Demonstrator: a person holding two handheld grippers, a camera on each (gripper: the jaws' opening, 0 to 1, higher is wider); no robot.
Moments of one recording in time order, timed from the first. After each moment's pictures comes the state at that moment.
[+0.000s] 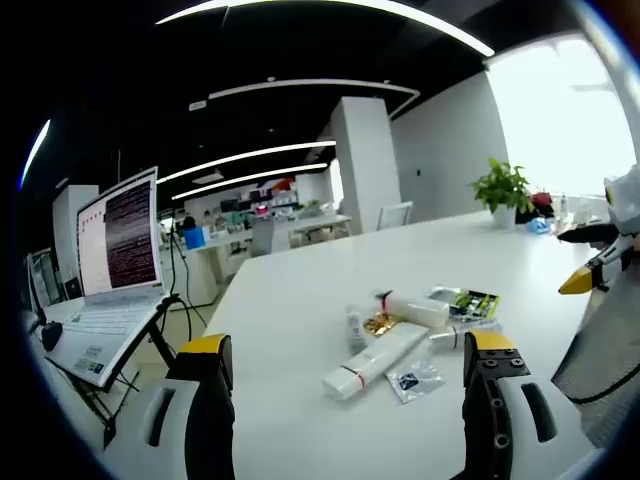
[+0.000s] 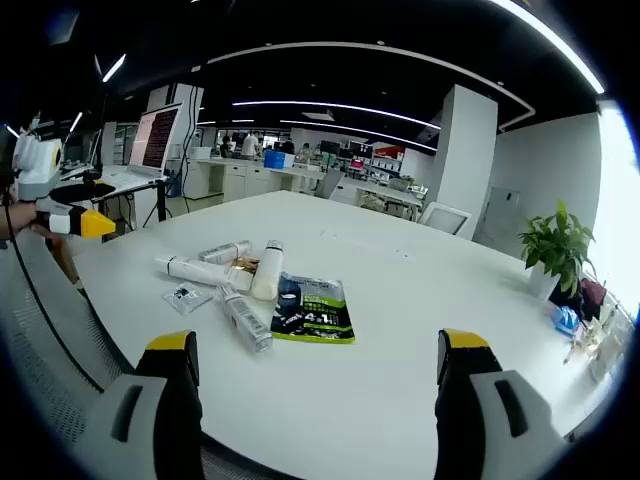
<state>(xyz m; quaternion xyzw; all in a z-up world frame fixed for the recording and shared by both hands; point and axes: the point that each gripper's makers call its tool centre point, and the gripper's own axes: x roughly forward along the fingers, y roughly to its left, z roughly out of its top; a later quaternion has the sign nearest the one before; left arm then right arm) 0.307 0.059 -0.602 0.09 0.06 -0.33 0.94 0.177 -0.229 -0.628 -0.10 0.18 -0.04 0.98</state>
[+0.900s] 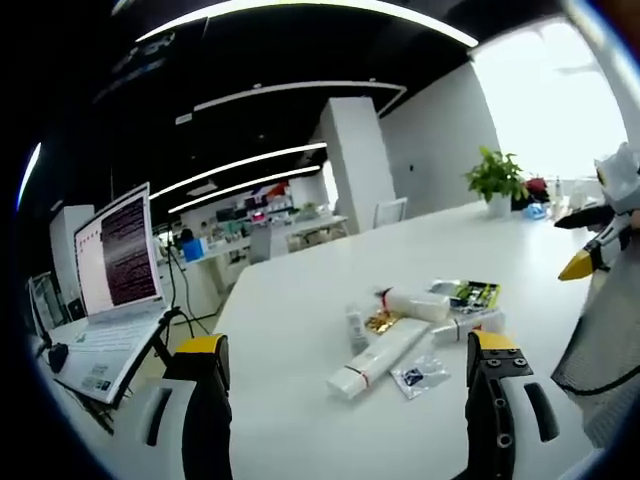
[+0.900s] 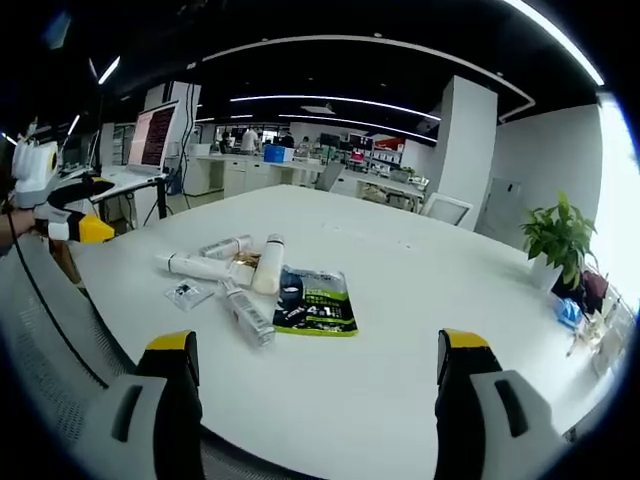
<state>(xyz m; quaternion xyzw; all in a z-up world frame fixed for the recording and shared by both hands) 0.303 0.055 -0.606 0.13 0.05 -0.33 0.93 0.174 -0.232 -0.637 -0.09 0.20 -0.04 0.97</state>
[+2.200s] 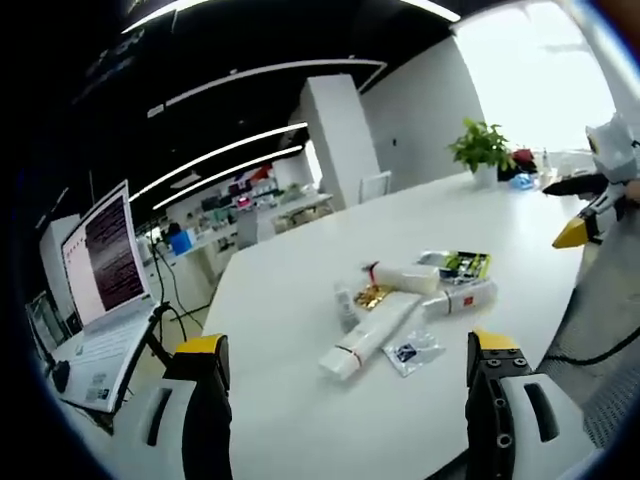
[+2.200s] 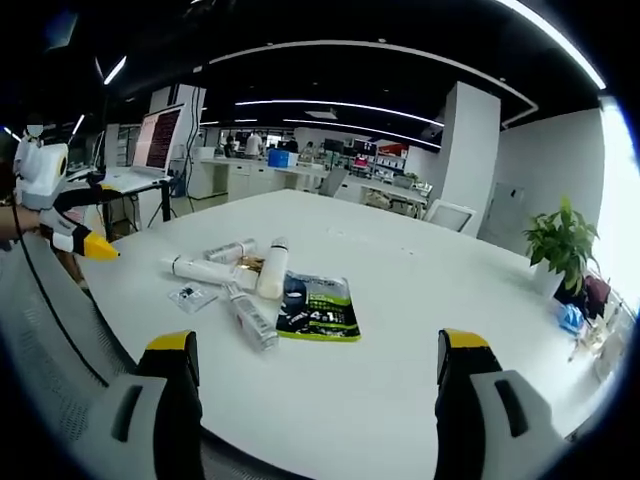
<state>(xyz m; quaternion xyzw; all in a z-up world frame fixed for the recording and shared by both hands) 0.299 0.047 -0.623 0.17 0.10 -0.35 0.91 0.175 -0.228 -0.630 -0.09 0.19 -0.03 0.98</state>
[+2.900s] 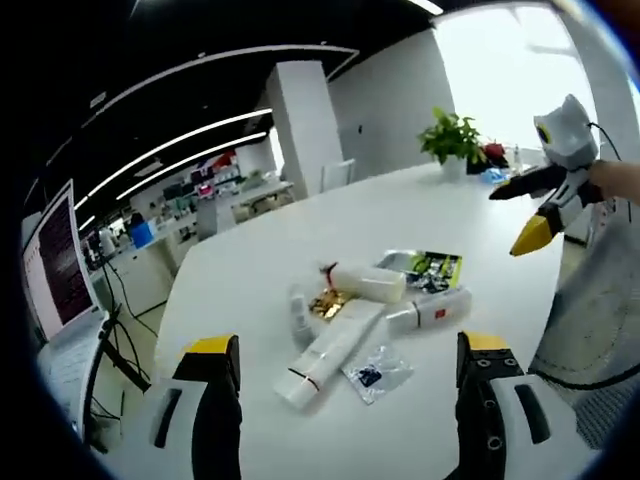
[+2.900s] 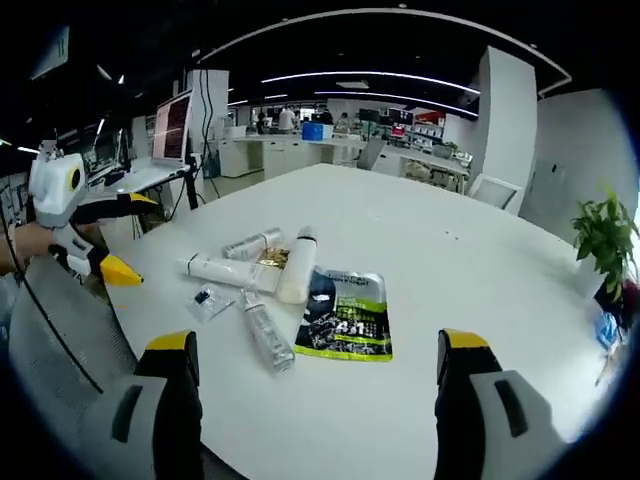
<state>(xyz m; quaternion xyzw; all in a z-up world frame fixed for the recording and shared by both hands) 0.316 -0.007 -0.637 0.16 0.16 -0.42 0.88 0.249 -0.216 -0.635 -0.08 0.26 0.08 0.96</state>
